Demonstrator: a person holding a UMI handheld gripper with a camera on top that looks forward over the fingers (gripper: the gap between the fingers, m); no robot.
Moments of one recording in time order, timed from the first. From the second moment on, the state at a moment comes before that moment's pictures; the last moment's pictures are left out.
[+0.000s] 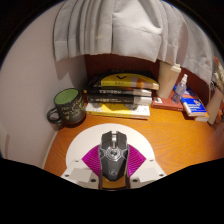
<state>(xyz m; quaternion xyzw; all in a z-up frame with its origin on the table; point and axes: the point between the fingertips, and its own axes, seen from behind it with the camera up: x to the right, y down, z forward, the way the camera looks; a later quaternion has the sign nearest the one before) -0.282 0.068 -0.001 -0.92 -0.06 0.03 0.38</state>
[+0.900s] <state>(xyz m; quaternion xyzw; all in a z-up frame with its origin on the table) -0.150 -0.054 0.254 -0.86 -0.03 0.06 0.51</state>
